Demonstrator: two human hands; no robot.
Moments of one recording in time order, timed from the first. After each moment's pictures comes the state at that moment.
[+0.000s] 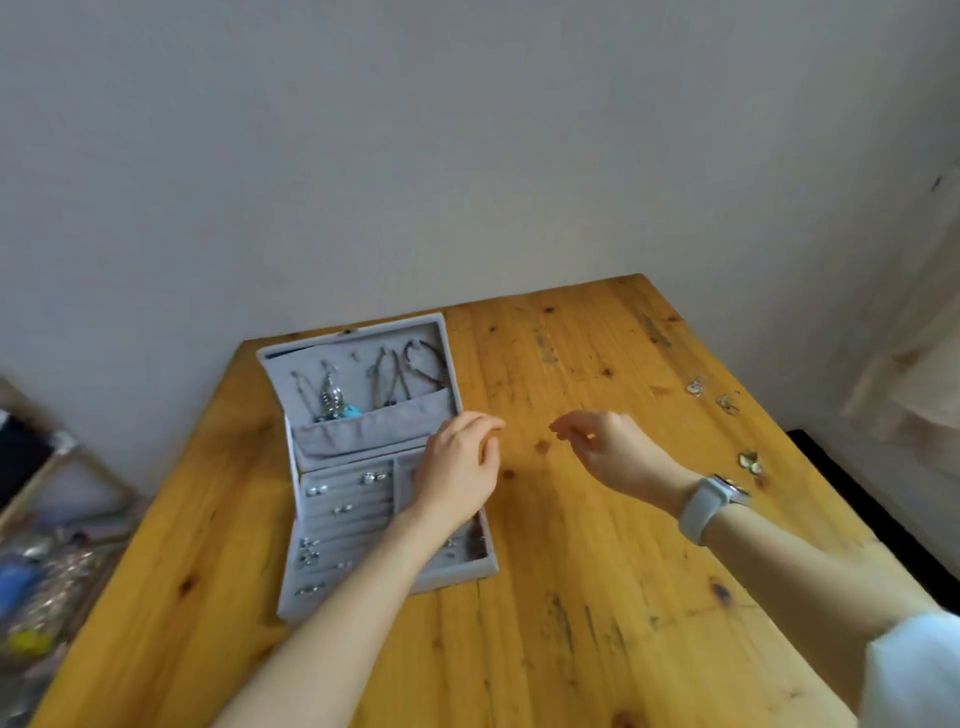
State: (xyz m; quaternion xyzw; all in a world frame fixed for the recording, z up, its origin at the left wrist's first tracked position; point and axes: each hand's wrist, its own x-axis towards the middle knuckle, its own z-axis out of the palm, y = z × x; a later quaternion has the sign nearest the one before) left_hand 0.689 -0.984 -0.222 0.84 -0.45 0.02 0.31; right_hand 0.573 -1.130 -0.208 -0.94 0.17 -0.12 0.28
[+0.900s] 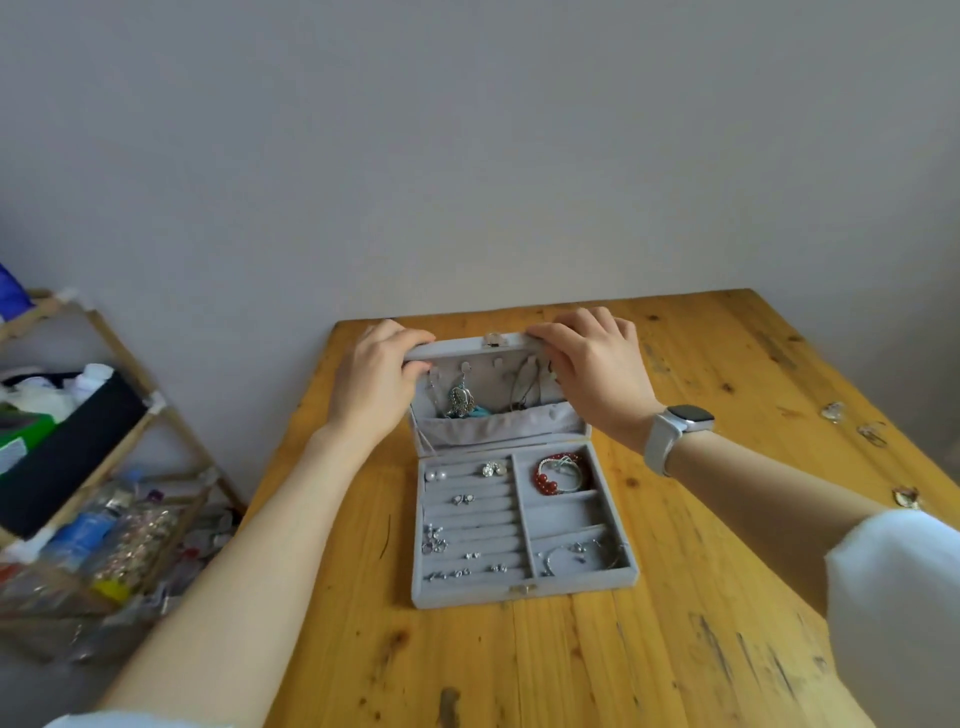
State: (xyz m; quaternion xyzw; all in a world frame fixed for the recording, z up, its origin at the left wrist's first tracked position) left_hand 0.833 -0.852 -0.153 0.84 -0.40 0.22 0.30; right_hand 0.710 -1.041 -0.166 -0.92 0.08 -0.38 0.08
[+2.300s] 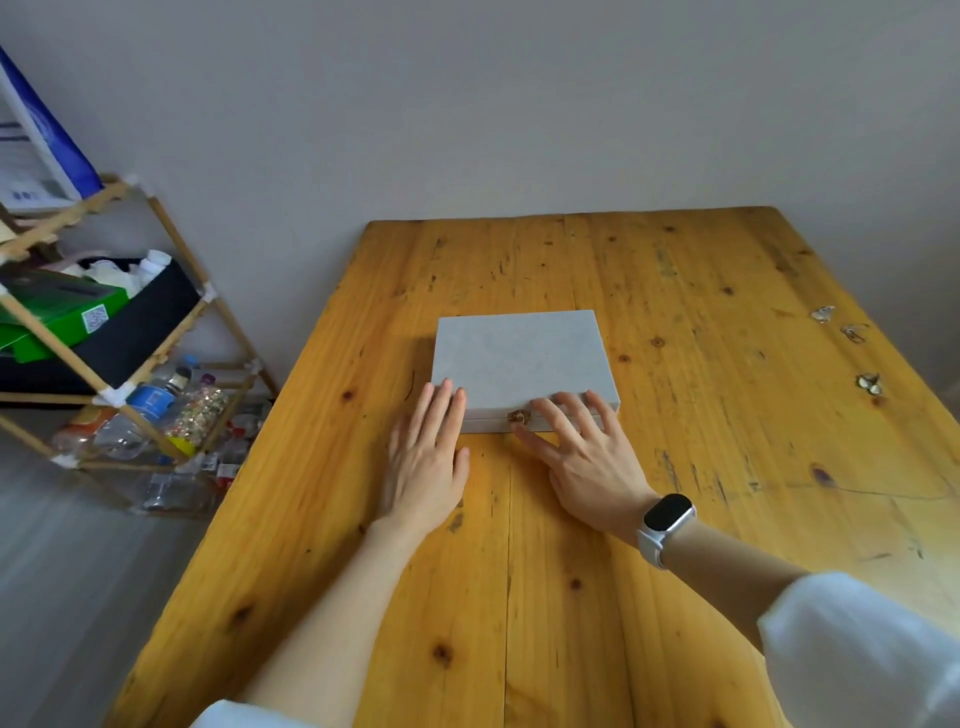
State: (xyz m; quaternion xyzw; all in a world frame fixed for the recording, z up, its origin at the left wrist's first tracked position) left_hand 0.673 -0.767 -0.309 0.91 -0.37 0.13 0.14; right_hand 0.573 -0.955 -0.303 -0.96 -0.03 -0.22 -0.16
